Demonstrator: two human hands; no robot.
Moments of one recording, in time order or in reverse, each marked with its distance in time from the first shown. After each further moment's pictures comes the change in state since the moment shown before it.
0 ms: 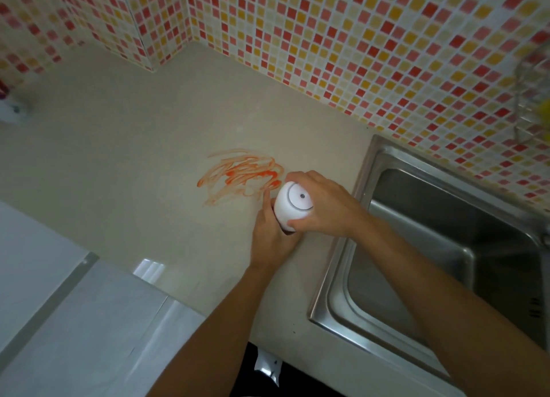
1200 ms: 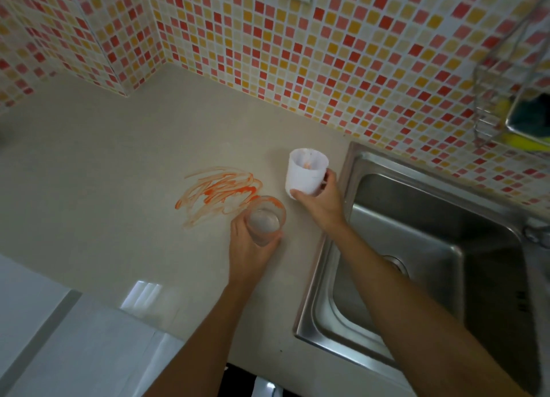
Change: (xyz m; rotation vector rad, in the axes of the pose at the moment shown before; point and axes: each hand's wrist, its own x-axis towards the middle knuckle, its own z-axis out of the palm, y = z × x) left_hand 0.003 0.009 -0.005 -0.002 0.114 -0.071; right_hand 0.037 0.081 0.040 0.726 0.579 0.473
